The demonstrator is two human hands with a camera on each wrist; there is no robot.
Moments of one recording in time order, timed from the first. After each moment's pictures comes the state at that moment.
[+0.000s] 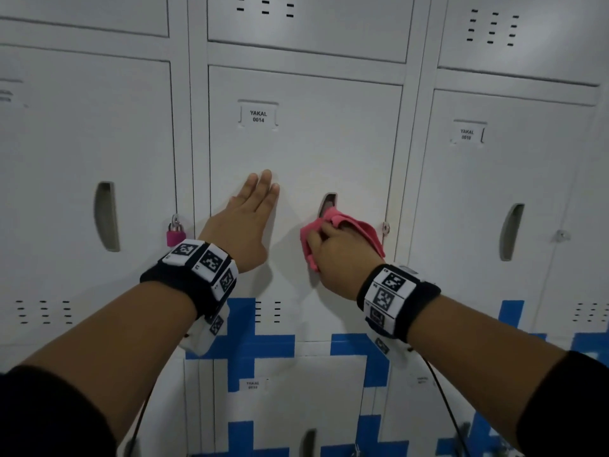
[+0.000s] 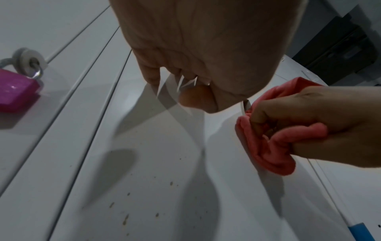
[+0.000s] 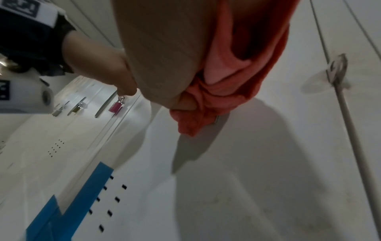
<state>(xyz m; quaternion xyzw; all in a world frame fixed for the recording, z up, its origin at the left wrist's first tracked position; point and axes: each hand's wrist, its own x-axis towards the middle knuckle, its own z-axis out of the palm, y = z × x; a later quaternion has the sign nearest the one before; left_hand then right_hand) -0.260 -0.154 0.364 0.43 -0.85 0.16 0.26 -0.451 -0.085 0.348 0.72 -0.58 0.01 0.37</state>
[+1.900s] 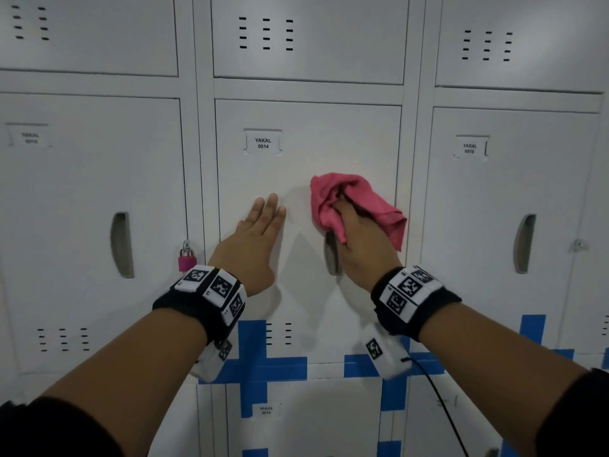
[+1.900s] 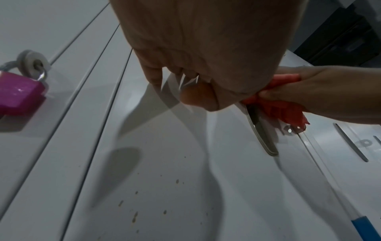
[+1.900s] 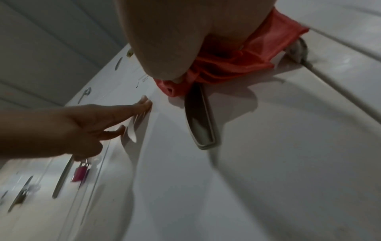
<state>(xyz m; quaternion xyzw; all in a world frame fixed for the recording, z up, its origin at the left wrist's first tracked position) -0.261 -0.152 0.367 0.44 -0.85 0.15 0.25 -0.481 -0.122 0.362 0.71 -0.49 0.44 0.25</state>
